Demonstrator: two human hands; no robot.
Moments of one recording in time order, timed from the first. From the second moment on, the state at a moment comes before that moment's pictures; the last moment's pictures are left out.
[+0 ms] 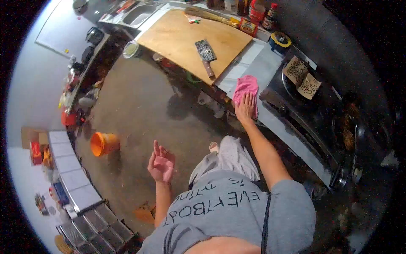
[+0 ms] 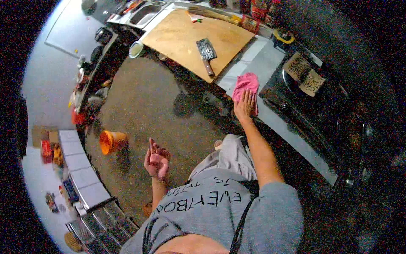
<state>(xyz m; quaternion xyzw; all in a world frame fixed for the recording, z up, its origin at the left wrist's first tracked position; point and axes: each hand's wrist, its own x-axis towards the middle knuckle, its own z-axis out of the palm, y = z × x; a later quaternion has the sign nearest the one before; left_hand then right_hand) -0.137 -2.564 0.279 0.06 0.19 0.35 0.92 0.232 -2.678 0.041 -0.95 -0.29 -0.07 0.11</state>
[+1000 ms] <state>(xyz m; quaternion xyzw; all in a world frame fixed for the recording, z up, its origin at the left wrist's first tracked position) 0.105 -2.240 0.228 0.03 0.37 0.10 0.92 0.527 -2.563 0.042 -0.98 -0.08 -0.17 0.10</state>
